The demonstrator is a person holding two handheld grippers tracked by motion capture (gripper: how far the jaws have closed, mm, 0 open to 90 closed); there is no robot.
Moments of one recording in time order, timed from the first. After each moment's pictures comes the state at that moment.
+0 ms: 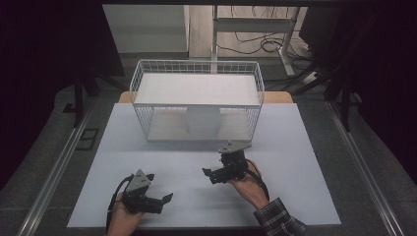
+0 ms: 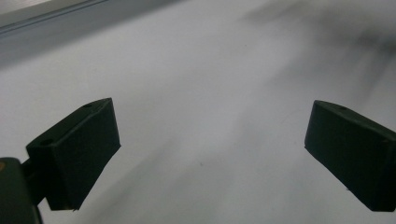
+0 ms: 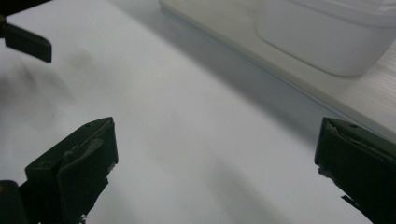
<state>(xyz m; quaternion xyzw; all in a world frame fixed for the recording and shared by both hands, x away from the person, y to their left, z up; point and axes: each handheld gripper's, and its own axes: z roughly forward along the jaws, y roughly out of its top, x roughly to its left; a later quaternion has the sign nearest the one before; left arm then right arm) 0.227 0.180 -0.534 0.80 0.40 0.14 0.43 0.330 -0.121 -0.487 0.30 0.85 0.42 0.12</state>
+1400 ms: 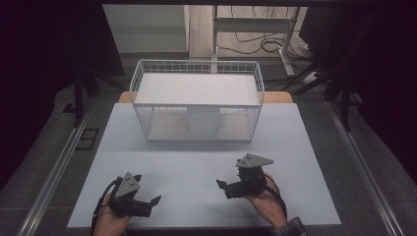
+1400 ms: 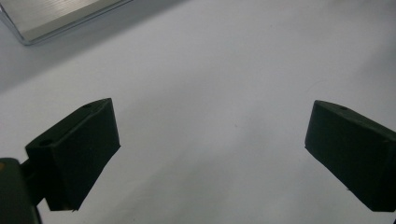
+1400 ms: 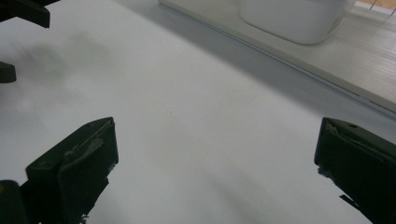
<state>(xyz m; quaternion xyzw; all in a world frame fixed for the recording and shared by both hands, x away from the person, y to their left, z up) 0.209 0.207 -0.523 0.81 0.39 0.19 0.40 0.284 -0.166 -0.474 0.32 0.84 0.42 0.14</state>
